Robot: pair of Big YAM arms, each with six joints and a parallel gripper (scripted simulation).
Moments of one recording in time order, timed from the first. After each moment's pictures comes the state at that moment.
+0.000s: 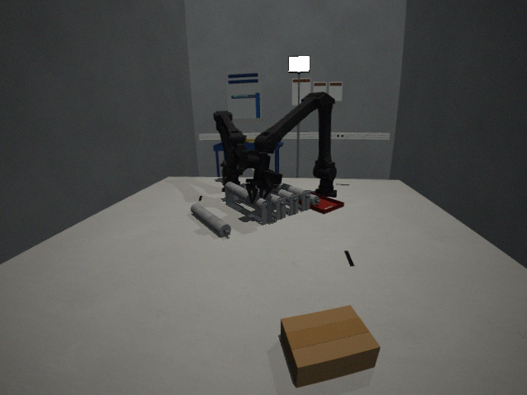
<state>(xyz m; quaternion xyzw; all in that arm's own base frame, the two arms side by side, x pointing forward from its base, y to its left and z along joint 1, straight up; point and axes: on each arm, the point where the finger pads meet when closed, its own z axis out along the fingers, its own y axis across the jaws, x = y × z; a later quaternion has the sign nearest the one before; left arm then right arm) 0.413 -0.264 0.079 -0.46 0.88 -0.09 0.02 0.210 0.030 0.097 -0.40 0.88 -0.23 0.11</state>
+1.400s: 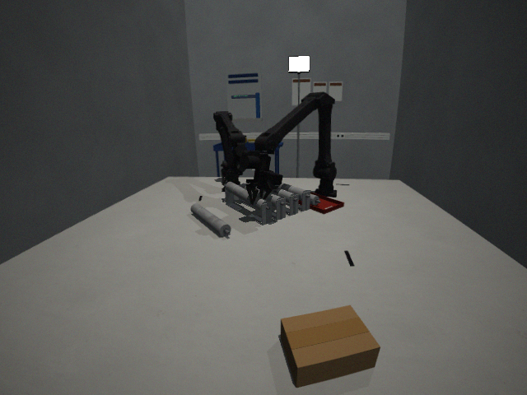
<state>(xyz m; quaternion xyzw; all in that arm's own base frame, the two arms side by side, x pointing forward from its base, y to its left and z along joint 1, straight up) 0.413 -0.263 0.077 -0.46 0.88 -0.09 0.01 0.214 0.038 0.096 -0.40 0.88 -0.21 0.13</state>
